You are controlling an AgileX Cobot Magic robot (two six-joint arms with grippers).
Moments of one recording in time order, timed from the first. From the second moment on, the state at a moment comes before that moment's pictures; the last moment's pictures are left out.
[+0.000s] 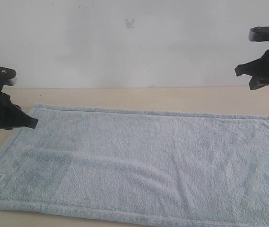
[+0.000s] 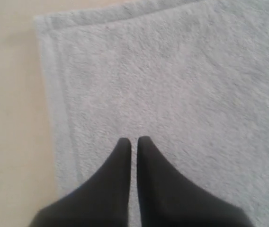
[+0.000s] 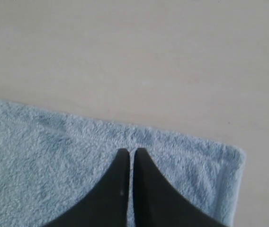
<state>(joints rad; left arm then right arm) 0.00 1.79 -0.98 -0.74 0.19 1.00 -0.11 2.06 -1.66 0.26 0.72 -0.34</state>
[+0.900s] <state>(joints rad) 0.00 2.22 -1.51 -0.74 0.24 0.97 0.08 1.71 -0.92 0.48 0.18 -0.43</state>
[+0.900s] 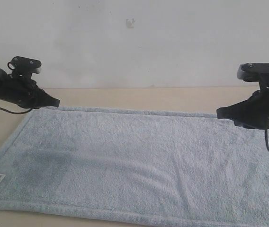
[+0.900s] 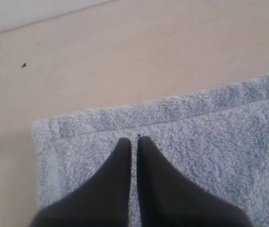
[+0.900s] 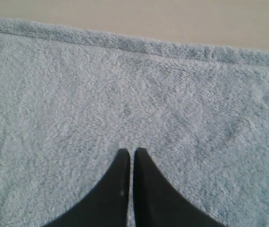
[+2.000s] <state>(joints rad) 0.06 2.34 -1.56 -0.70 0.18 0.97 0.10 1.71 -0.92 0.49 0.15 -0.39</state>
